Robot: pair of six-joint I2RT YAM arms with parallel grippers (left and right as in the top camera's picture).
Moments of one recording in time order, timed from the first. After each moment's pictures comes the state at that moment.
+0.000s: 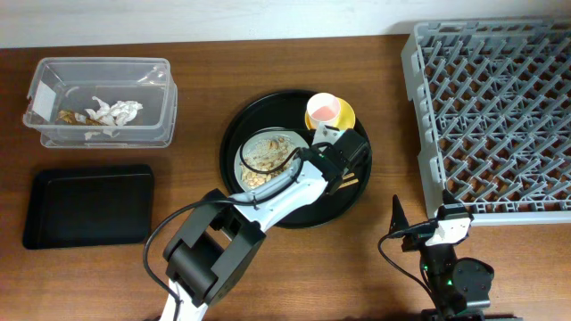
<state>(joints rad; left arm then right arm) -0.82 2.10 1.52 -0.65 -0.43 -0.50 0.04 0.02 0.01 -0.07 -0.05 0.03</state>
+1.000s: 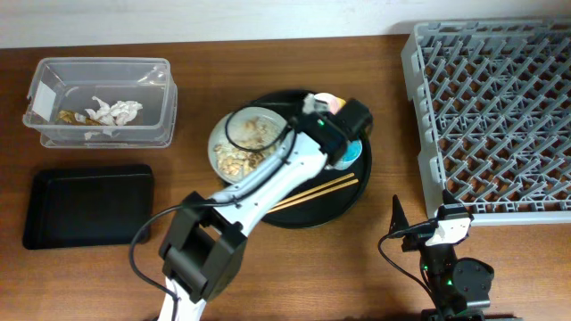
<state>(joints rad) -0.76 2.10 1.84 -1.11 -0.56 -0.57 0.04 0.02 0.01 -0.07 -0.05 0.03</state>
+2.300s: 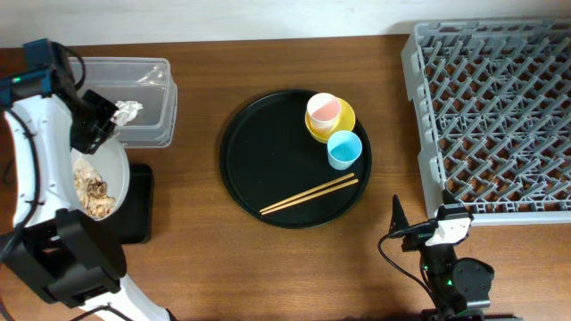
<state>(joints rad) 0.31 1.93 1.88 -1.27 0.06 -0.68 0.04 0.02 0.01 -0.07 -0.05 0.03</state>
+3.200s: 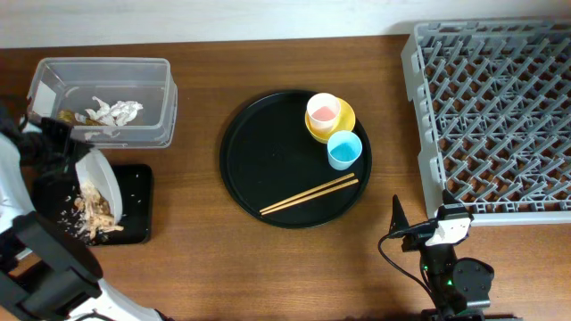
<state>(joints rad) 0.61 1.93 1.70 -1.11 0.52 -0.62 0.04 0.02 0.01 -0.07 -0.05 0.03</state>
